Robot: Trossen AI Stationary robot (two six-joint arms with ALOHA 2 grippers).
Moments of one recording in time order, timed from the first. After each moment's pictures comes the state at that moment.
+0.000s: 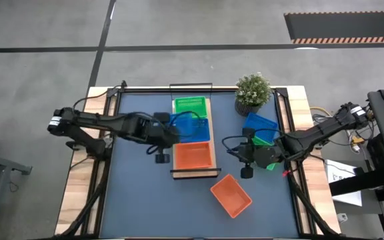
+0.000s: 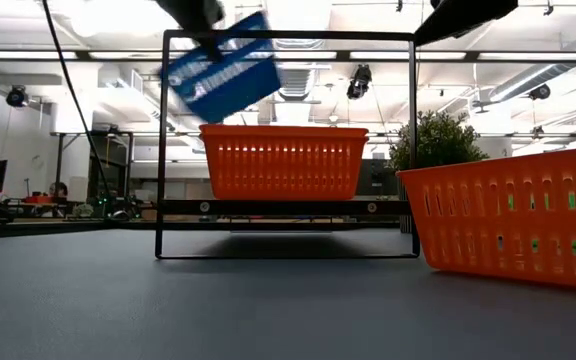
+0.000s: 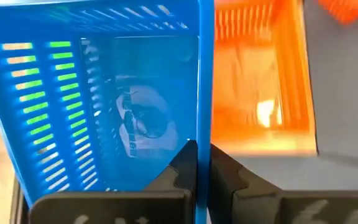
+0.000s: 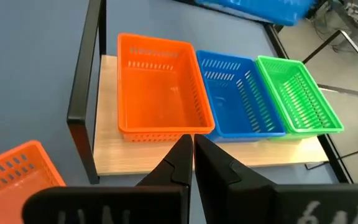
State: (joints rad) left arm -0.14 1.47 1.47 -1.05 -0.31 -0.05; right arm 0.41 1.17 0.91 -0.45 0.52 0.07
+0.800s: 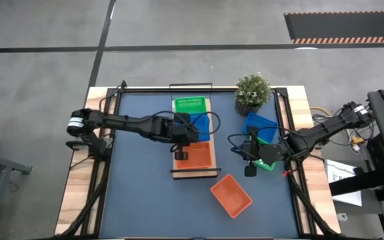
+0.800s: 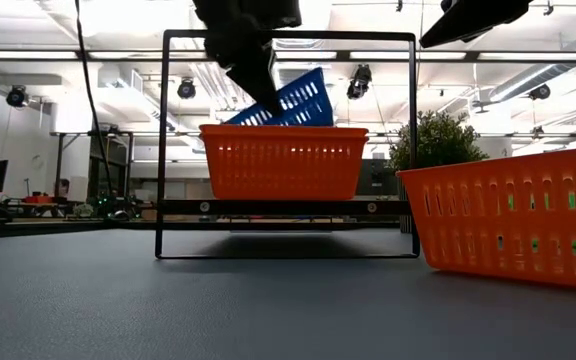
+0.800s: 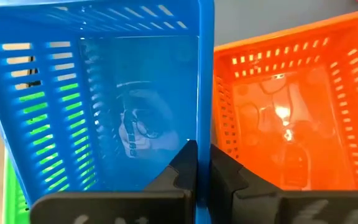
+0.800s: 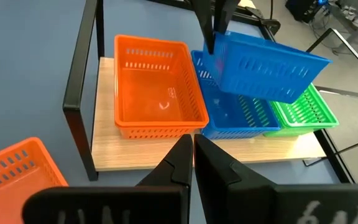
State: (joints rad) left arm -0.04 1.69 1.46 -0.77 -0.30 0.14; right arm 0.41 1.08 0.85 -0.43 0.52 0.07
